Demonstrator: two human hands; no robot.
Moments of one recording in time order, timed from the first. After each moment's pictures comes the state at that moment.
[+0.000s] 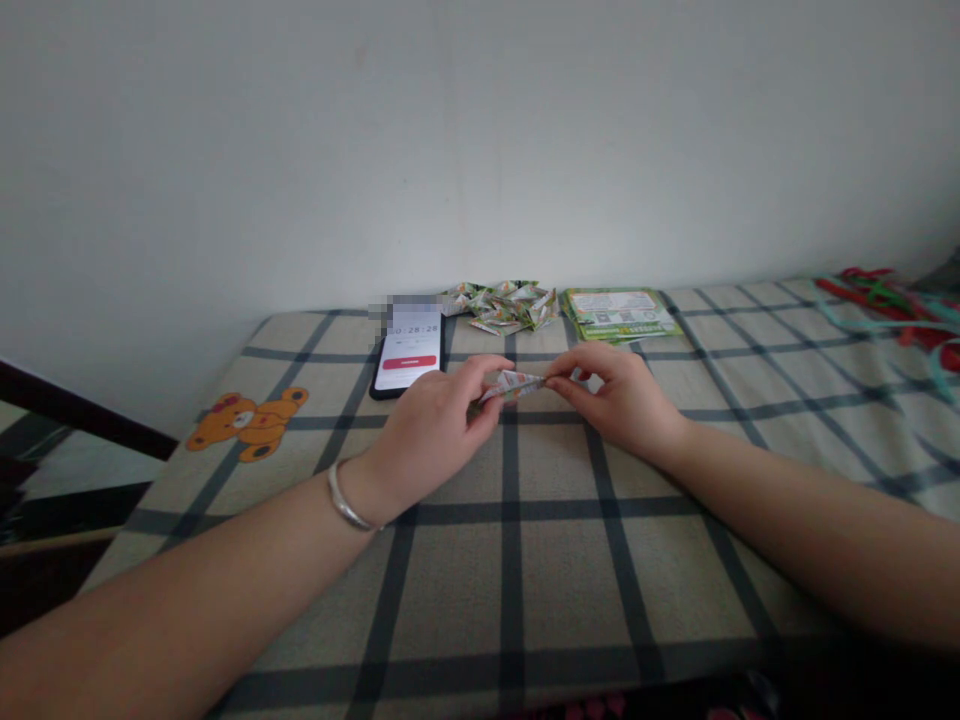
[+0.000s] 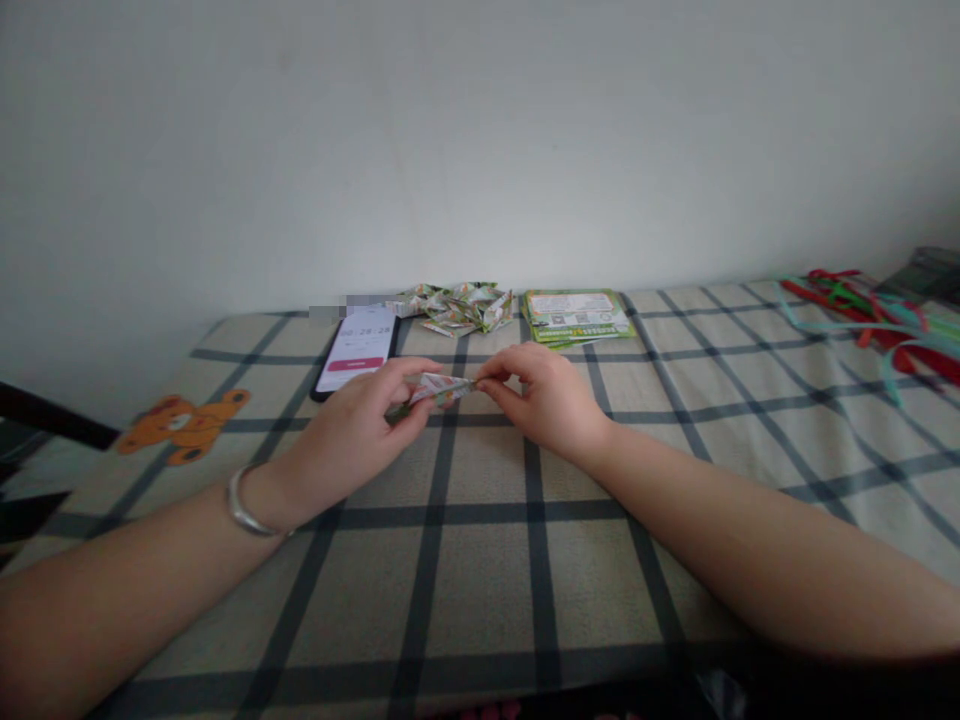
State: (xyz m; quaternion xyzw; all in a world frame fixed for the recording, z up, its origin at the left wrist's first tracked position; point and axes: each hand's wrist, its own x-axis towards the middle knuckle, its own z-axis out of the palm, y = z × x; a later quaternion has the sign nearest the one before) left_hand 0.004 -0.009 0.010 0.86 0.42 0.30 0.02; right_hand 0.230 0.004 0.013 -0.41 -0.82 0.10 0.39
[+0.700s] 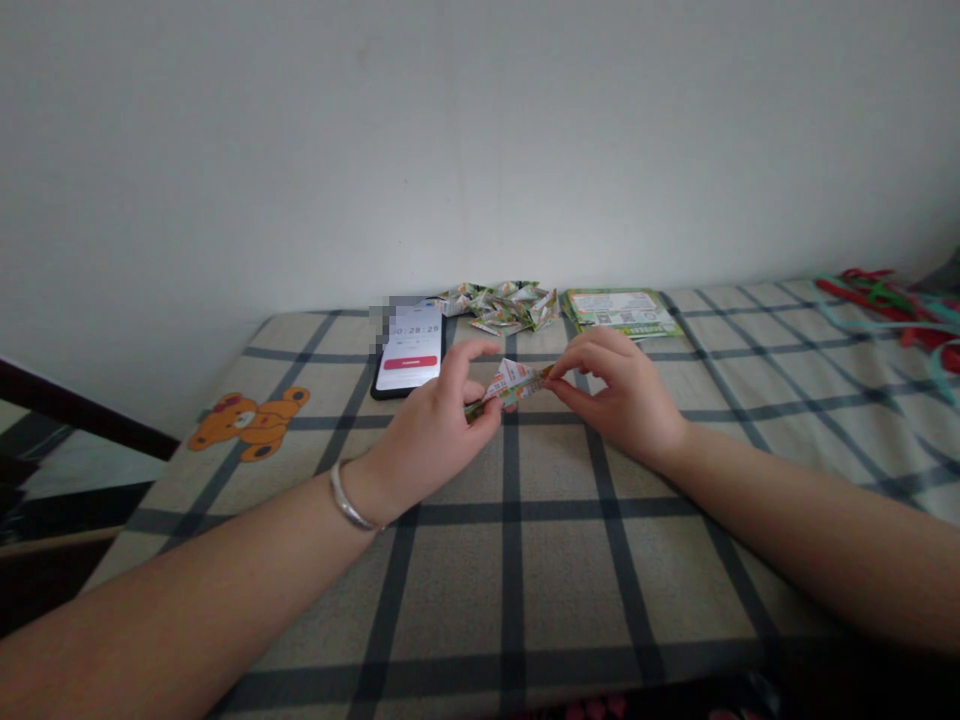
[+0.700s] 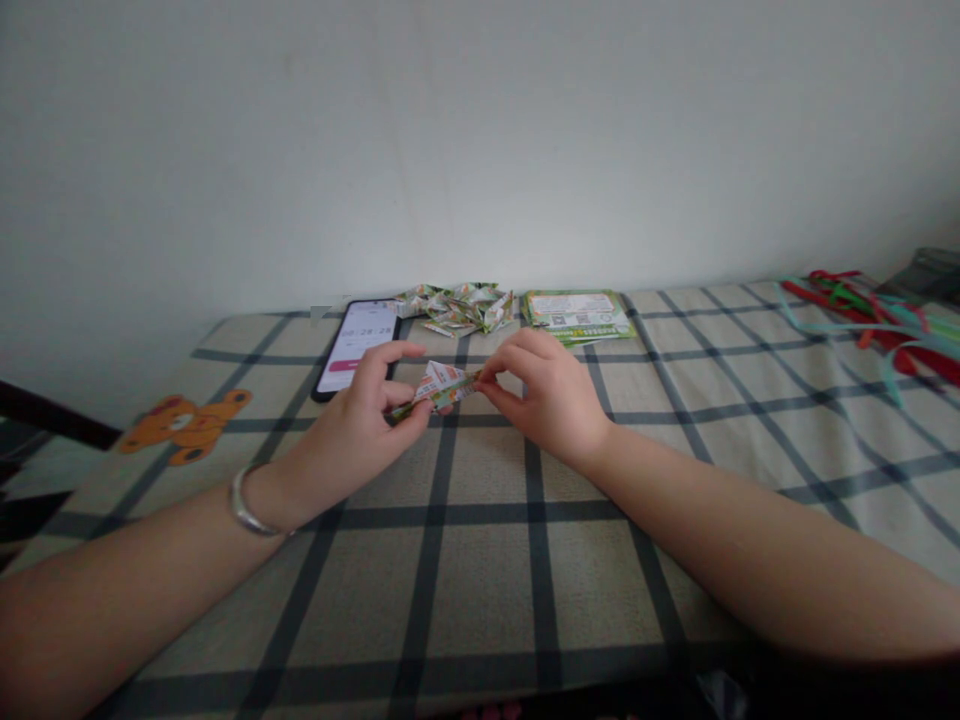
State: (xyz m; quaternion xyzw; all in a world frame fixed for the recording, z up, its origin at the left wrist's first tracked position) left_hand 0.008 -0.012 0.011 0.82 0.42 0.35 0.15; right_hand 0.231 0.003 0.011 -0.38 -0.83 0.01 0.41
